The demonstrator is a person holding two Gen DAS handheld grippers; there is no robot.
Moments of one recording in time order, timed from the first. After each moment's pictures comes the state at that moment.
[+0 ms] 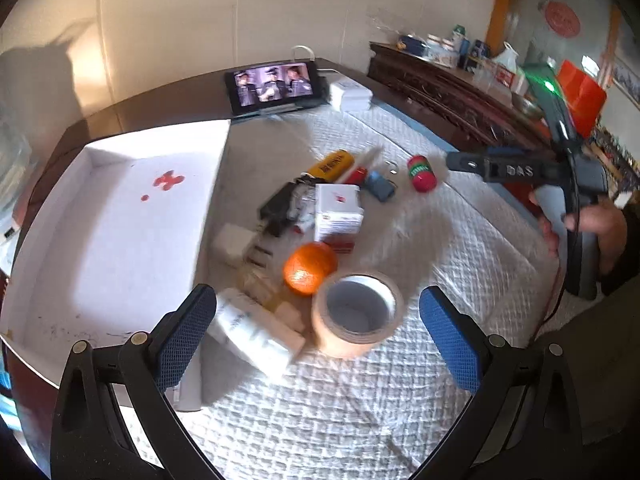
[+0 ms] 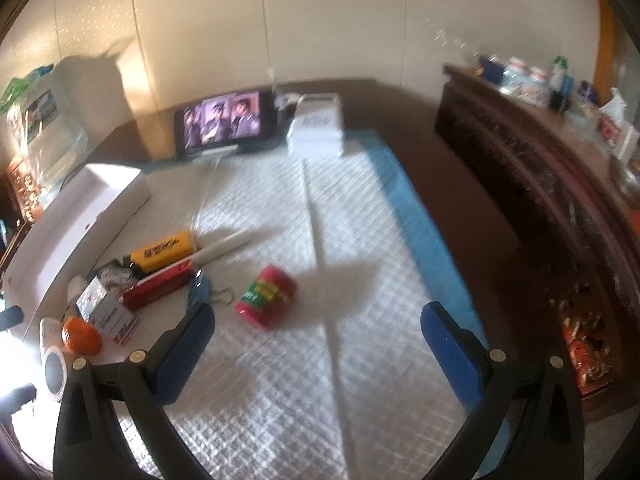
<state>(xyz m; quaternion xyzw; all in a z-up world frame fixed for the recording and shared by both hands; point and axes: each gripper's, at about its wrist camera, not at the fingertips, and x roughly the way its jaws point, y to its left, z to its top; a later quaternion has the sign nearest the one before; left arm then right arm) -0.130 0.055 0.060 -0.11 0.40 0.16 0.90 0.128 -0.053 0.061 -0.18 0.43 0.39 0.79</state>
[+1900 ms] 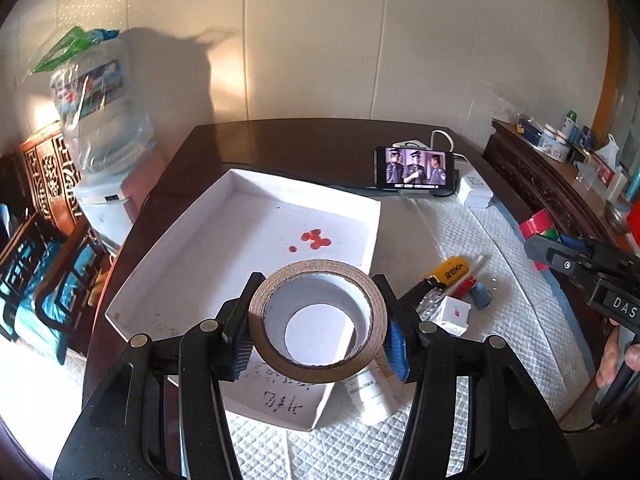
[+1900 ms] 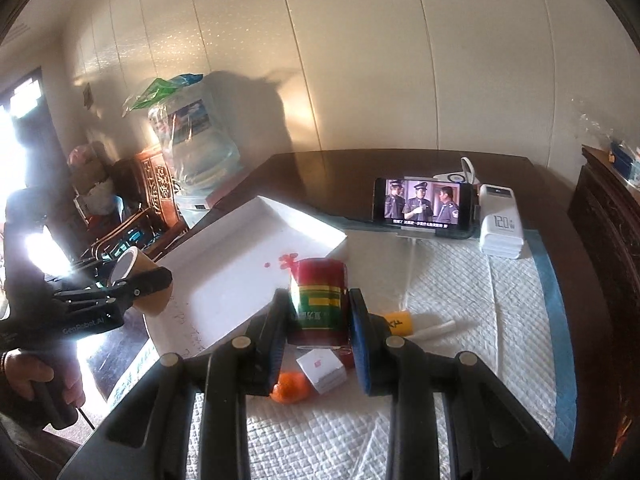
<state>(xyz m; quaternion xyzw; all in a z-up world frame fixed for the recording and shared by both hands) -0.172 0.119 0.138 -0.17 0.33 0.37 0.85 0.045 0.007 0.151 -0.12 0.33 0.61 0.71</state>
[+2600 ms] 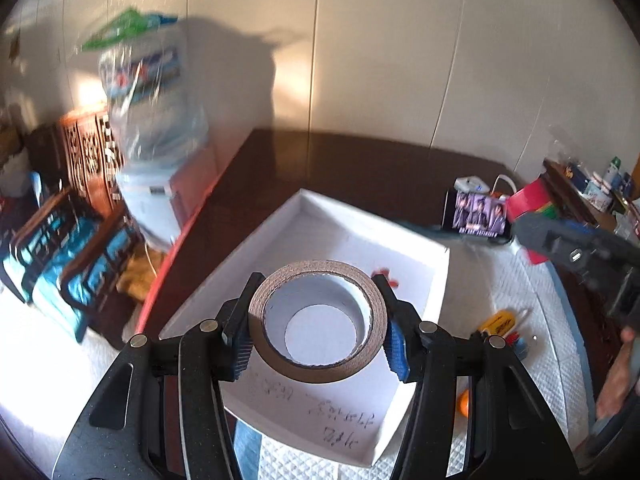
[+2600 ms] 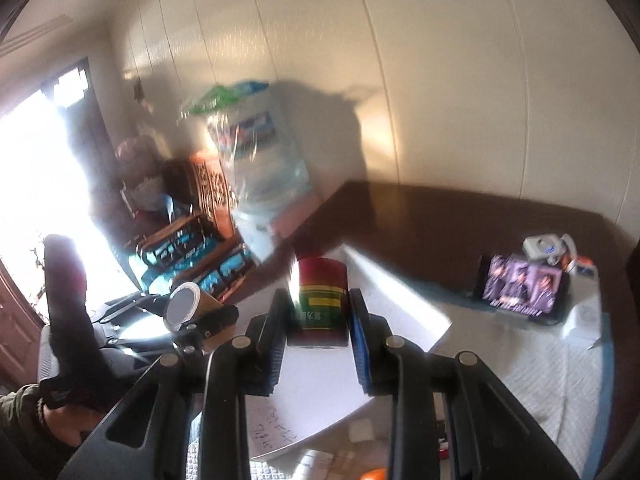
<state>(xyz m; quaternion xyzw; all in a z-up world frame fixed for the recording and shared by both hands) -0.199 0.185 0.159 -0.21 0.31 0.45 0.81 -0.006 0.121 0.189 -0.13 0.33 0.69 0.63</state>
